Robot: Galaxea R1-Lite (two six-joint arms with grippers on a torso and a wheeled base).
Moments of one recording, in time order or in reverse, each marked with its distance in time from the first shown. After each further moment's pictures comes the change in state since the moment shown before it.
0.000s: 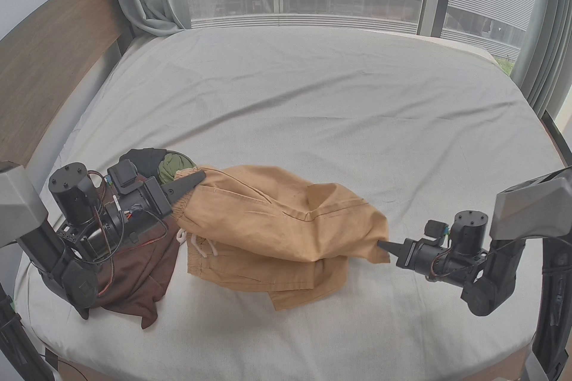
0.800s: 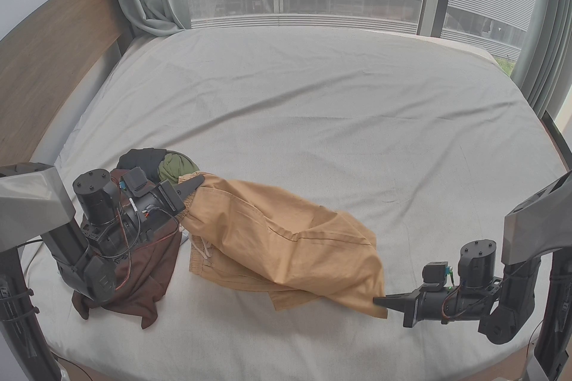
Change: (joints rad) left arm 0.012 0.156 -0.089 0.000 0.156 0.018; right arm 0.098 -0.102 0.307 0.003 0.129 -0.283
